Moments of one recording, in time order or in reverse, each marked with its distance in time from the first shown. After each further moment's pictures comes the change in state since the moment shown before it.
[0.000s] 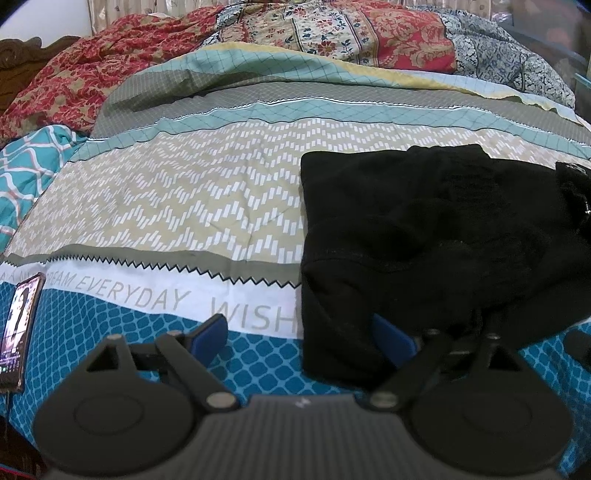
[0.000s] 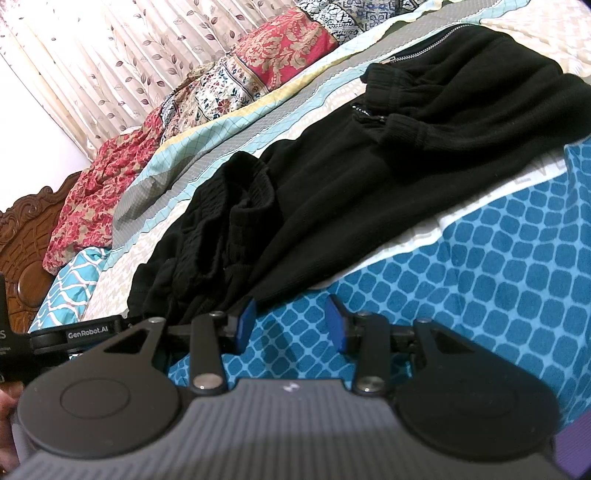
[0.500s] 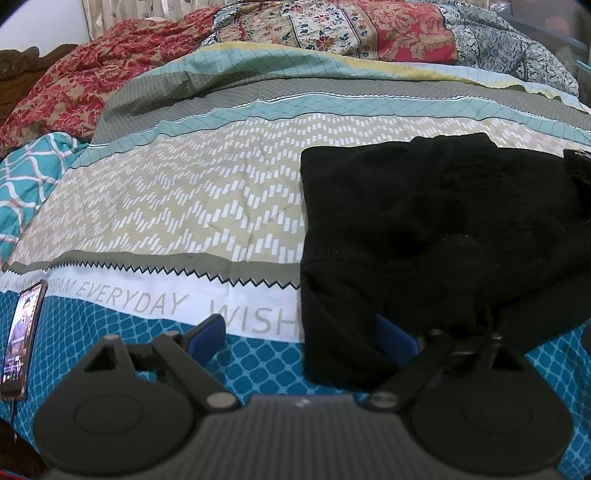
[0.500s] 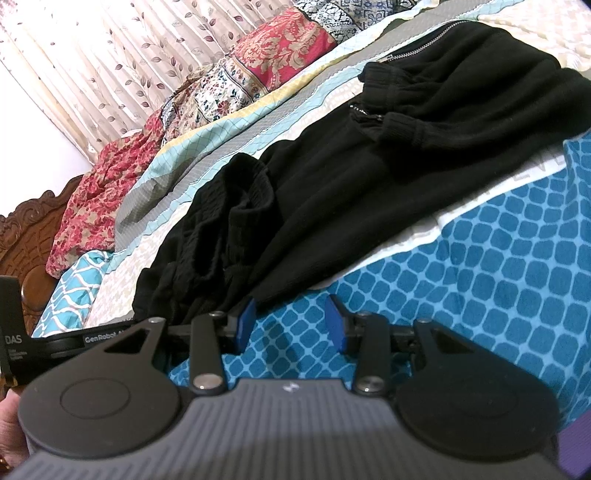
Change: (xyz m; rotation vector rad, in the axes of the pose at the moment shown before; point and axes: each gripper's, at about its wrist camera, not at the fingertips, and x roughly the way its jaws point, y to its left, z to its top) left arm 0.010 -0.007 0.000 0.030 0.004 0.034; right arm -0.002 0.001 -0.002 0.019 -0.003 0.009
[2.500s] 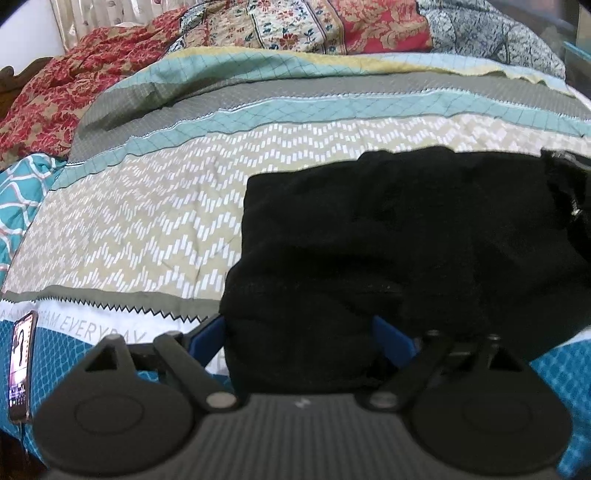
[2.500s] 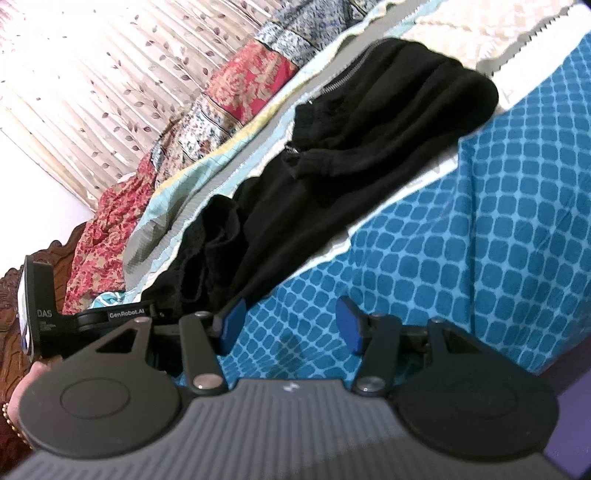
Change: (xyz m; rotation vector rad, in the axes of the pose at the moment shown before) left arm -0.014 -0.047 0.039 0.045 0.055 -0.017; right arm -0.051 -0.038 -0.008 0.145 -0.084 0.036
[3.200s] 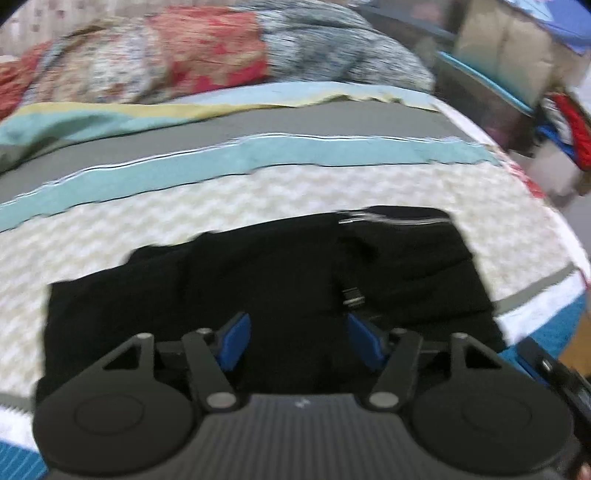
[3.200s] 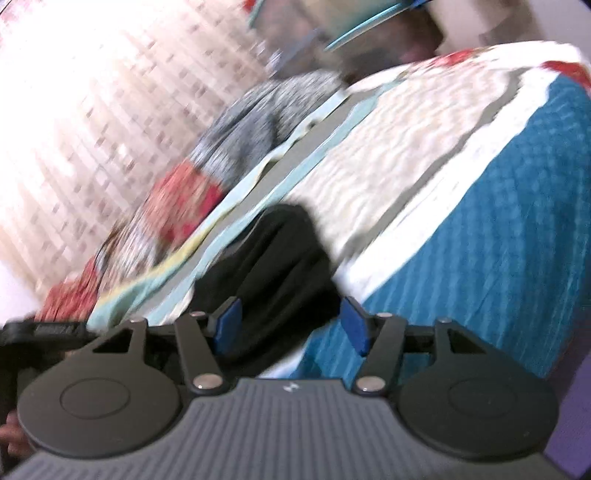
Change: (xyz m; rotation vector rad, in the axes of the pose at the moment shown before) left arm -0.030 -0.137 0.081 0.139 -0.017 -0.426; right arm -0.047 -0.070 0.078 0.076 -0.365 -0.214
